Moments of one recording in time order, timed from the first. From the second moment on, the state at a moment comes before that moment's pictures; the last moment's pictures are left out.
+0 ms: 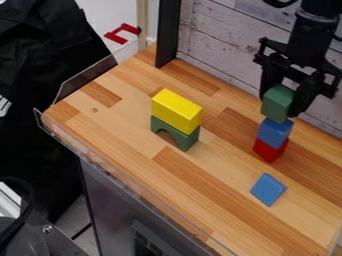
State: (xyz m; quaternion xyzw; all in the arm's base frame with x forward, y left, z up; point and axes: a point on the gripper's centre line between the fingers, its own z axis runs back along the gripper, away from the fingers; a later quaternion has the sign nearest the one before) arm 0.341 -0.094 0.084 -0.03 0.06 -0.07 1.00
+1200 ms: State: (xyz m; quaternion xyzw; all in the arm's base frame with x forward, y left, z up) arm 0.338 -0.099 0.071 -0.03 0.08 -0.08 0.99
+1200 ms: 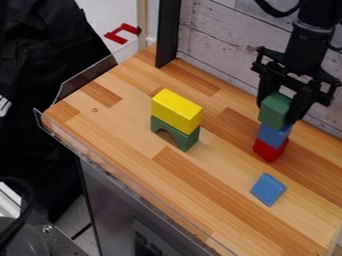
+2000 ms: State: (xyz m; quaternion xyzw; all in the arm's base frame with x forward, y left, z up) arm 0.335 -0.099 0.068 -0.02 0.09 -0.07 0.99
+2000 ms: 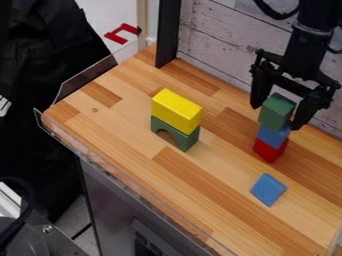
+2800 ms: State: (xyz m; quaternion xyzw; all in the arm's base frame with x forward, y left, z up) arm 0.326 -0.064 0.155 -0.03 0.01 0.00 1.00
